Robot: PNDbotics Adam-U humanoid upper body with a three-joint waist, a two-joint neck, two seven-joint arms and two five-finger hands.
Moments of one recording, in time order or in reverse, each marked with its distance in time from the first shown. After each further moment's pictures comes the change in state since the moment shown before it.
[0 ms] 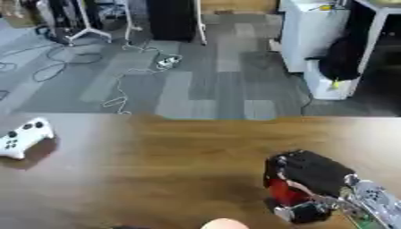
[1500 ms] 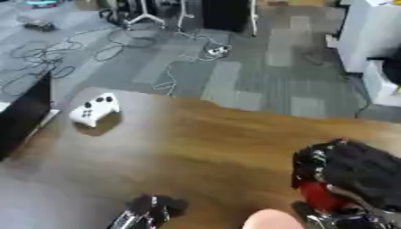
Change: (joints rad) left arm 0.006 0.007 0.012 0.006 -0.001 0.003 0.007; right arm 0.036 -0.007 0.003 -0.220 -0.047 0.014 0.118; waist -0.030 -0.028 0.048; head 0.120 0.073
